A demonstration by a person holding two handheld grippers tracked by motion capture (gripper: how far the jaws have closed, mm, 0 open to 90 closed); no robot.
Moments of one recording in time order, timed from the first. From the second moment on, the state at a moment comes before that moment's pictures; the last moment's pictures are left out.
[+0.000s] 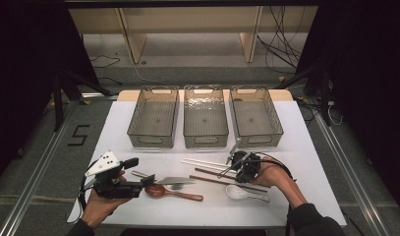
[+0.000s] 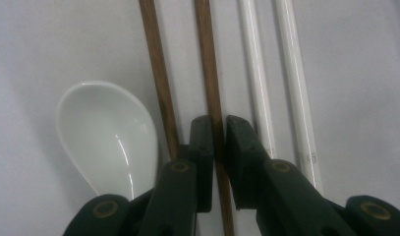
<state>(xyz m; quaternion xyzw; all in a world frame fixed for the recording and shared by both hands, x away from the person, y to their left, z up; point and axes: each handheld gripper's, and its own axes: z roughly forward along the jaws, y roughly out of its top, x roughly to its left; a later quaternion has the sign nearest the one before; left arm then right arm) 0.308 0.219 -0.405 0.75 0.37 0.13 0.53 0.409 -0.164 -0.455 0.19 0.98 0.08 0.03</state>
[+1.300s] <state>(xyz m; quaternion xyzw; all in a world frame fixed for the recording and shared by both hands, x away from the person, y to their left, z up) 0.342 0.169 -0.404 0.84 0.29 0.10 0.45 0.370 -0.129 -0.397 0.07 0.98 0.14 0.09</state>
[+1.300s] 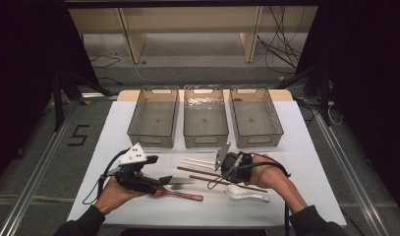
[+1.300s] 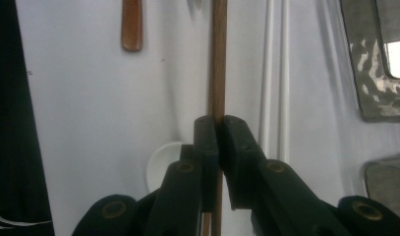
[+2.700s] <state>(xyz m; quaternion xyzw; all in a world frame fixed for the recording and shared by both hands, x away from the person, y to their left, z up) 0.336 0.107 -0.411 0.96 0.10 0.08 0.24 0.343 -0.100 -0.392 -0.02 0.99 0.14 0.09</state>
